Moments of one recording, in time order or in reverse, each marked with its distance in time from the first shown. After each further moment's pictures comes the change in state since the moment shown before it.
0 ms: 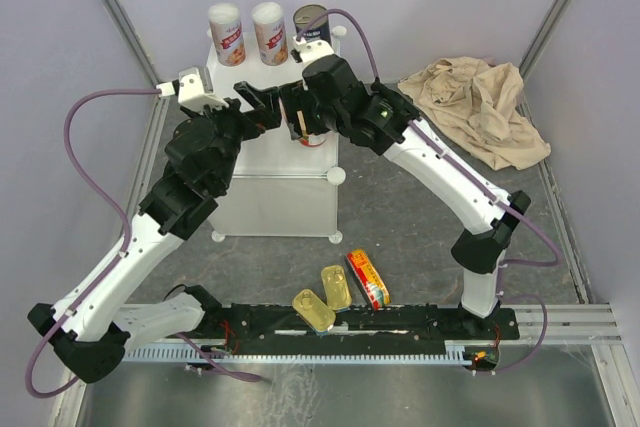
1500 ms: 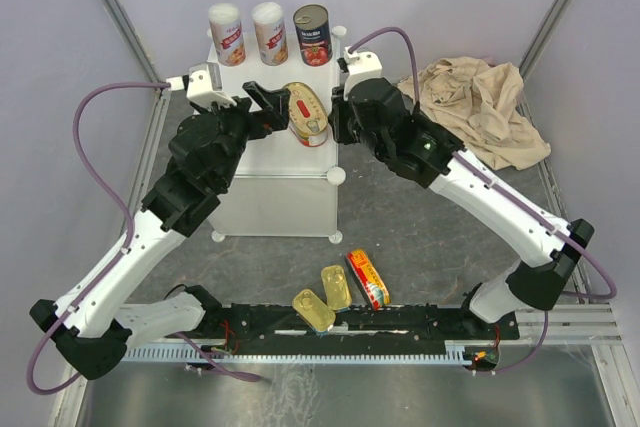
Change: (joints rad) left arm 0.002 0.026 0.023 -0.016 0.068 -0.001; right arm -0.024 -0.375 -0.532 0.341 0.085 0.034
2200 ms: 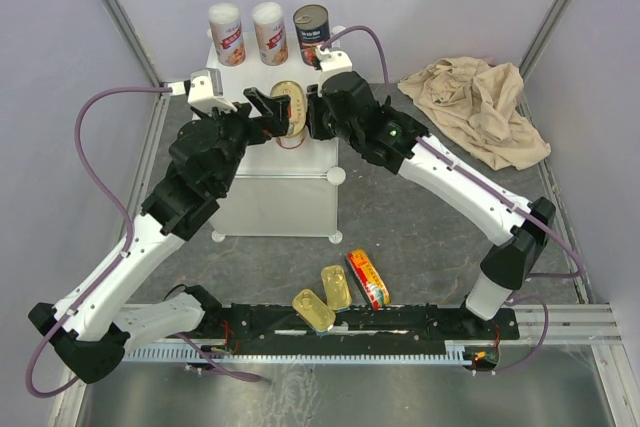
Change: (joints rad) left arm 0.000 -0.029 -0.042 0.001 0.016 0.005; right arm -0.012 0.179 0.087 0.051 -0.109 0.037
